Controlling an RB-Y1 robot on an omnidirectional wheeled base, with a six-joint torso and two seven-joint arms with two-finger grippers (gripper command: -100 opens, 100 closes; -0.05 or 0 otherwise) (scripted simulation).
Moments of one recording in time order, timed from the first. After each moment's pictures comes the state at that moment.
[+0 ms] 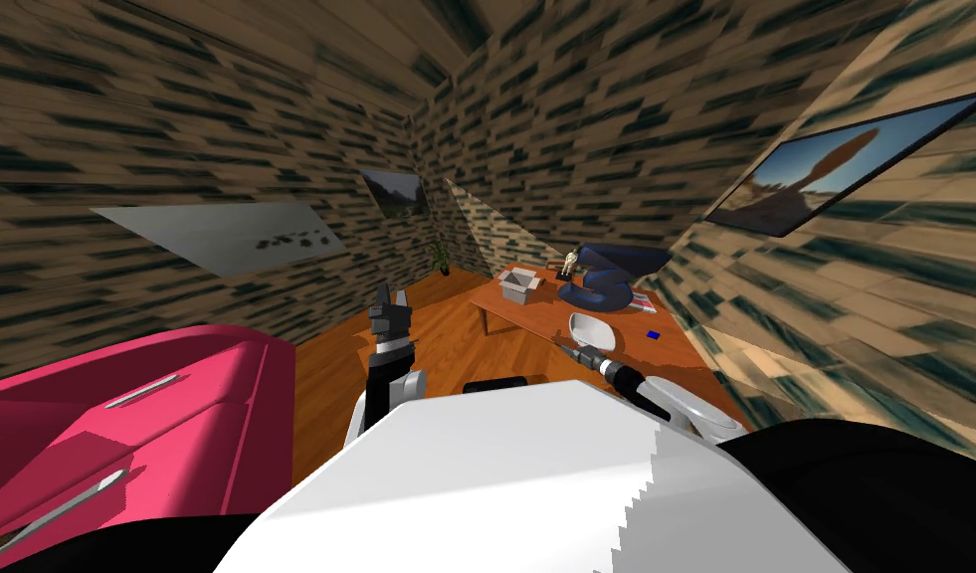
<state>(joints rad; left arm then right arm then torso) 0.50 -0.04 -0.02 -2.34 -0.11 -0.37 0.04 0.61 -0.82 0.09 -1.63 0.74 -0.26 0.08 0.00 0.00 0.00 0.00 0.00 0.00</state>
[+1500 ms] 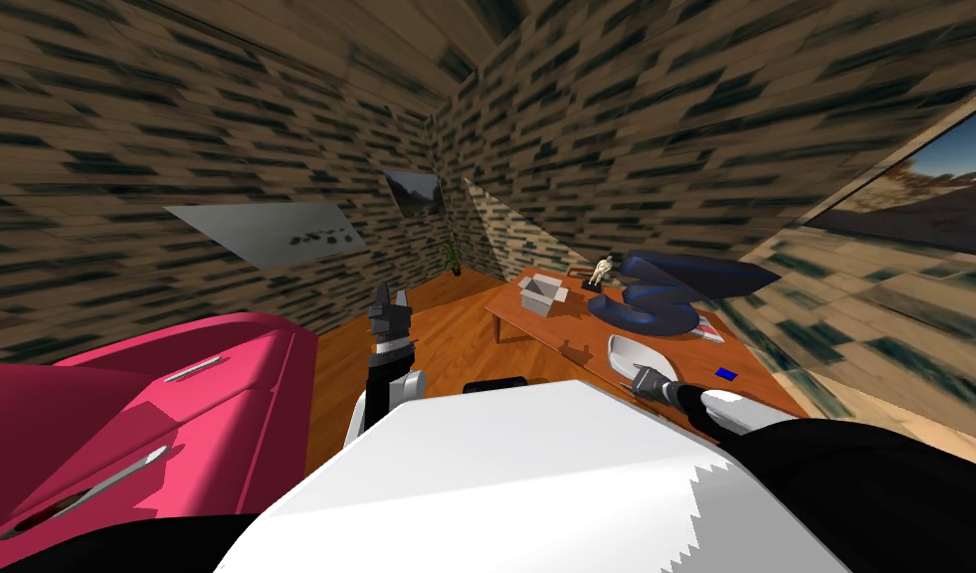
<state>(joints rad) 0.50 -0.04 -0.02 -2.34 -0.11 -0.37 0.04 0.66 -1.17 0.22 -1.35 1.10 -0.18 0.11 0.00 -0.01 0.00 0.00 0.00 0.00</state>
